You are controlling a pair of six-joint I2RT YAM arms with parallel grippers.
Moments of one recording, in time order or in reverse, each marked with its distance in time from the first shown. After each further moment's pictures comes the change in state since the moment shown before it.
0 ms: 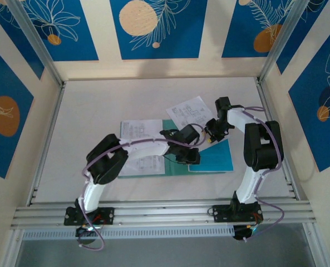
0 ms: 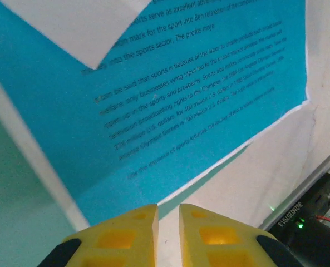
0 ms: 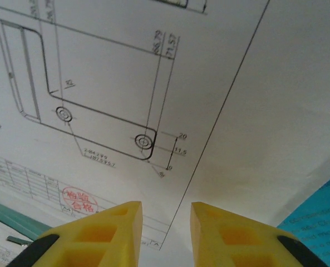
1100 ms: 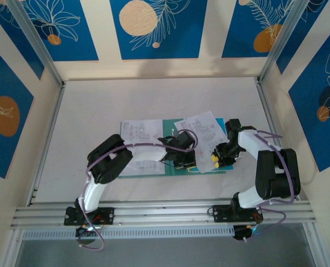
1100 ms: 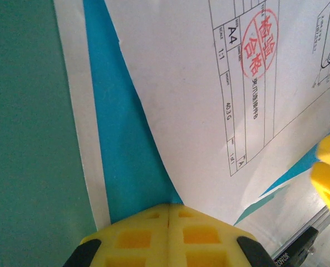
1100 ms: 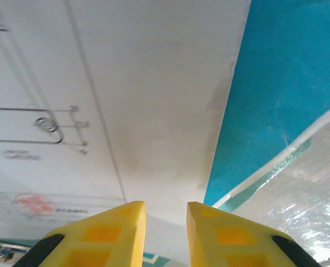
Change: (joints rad) left arm 0.001 0.005 -0.172 0.225 -0.027 -0.305; right arm -0.053 -0.373 -0.393 -0.139 0.002 0.237
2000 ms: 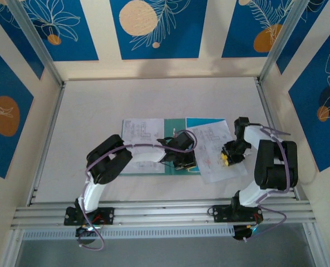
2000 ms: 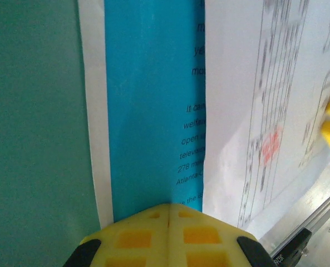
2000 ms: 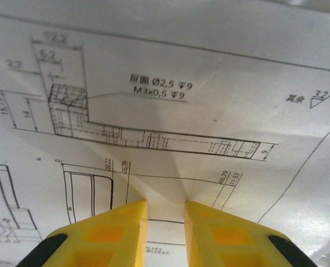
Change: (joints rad) left arm 0.000 -0.010 -0.031 0.045 -0.003 -0.026; right arm -0.143 0.100 0.025 0.001 0.115 -0.140
